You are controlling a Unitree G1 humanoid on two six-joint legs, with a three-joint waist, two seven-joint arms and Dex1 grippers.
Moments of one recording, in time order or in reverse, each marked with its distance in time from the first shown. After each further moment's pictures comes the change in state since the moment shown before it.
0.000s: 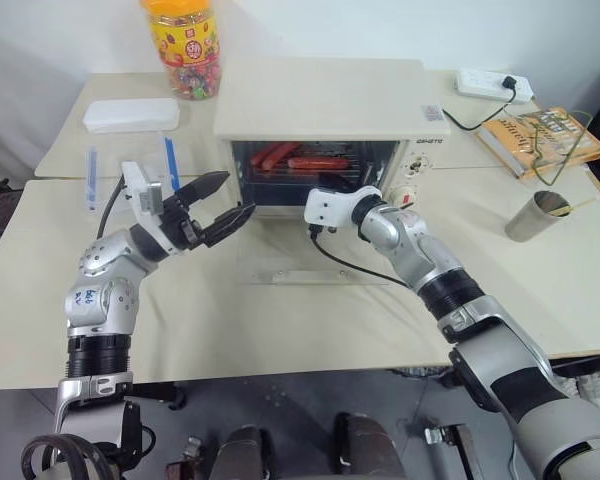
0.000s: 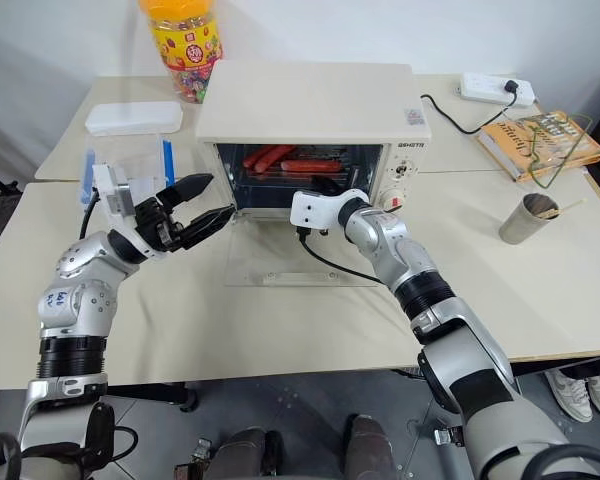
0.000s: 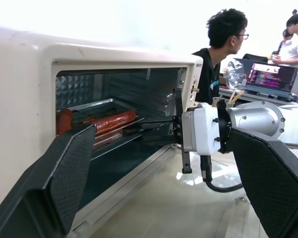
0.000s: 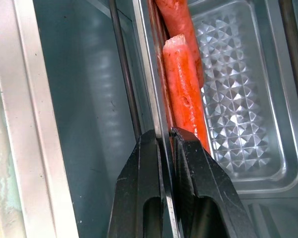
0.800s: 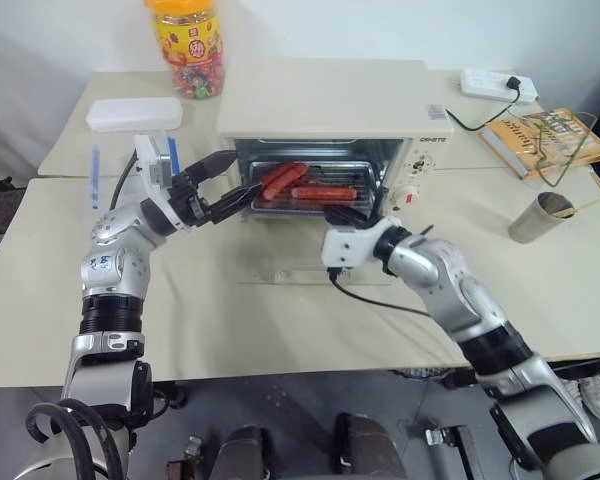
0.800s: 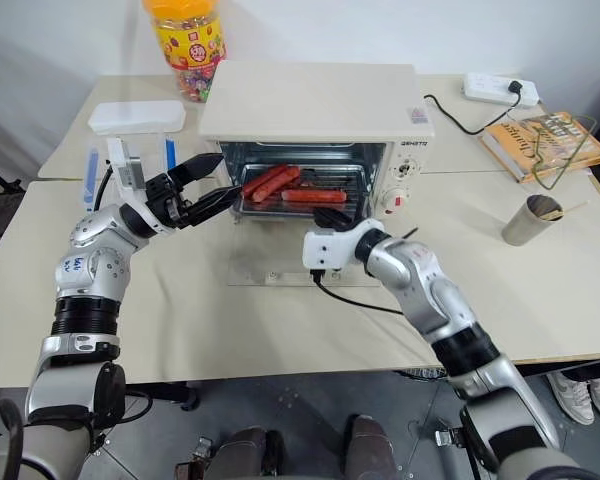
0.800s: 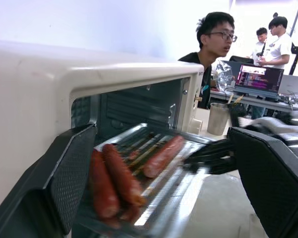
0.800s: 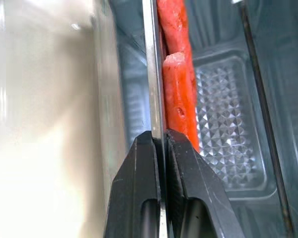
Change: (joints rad) left arm -0.197 0.005 -0.017 0.289 0.052 -0.081 -0.112; right arm 0.433 -0.174 -0.080 -0.721 0.032 0.071 0.258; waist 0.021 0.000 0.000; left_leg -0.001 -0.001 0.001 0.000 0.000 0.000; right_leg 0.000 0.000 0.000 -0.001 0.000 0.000
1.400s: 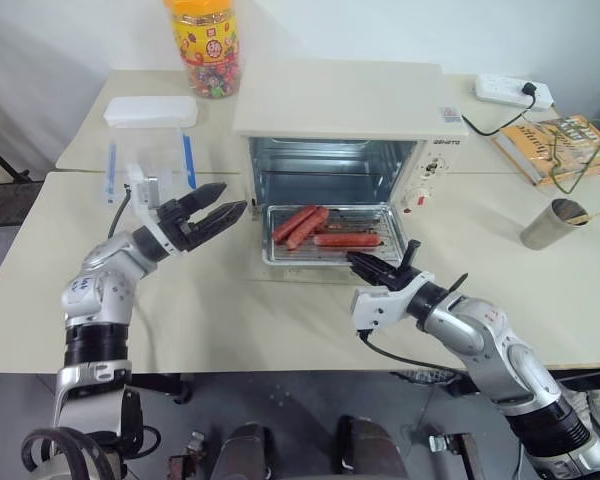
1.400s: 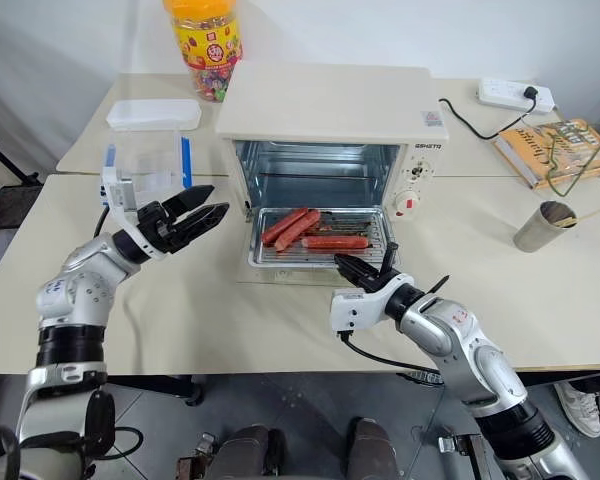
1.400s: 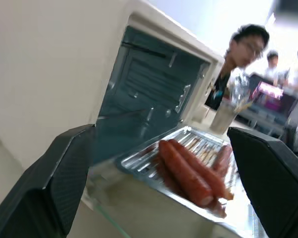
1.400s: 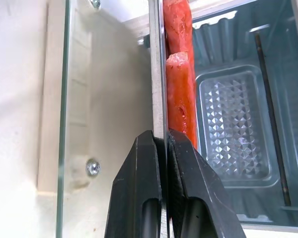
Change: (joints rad) left arm 0.216 0.016 0.082 -0.294 -0.176 0.447 0.208; right arm 0.309 -0.118 -0.095 -0.239 -0.027 -0.086 -0.014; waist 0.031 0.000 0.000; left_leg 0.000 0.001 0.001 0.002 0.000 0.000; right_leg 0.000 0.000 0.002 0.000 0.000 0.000
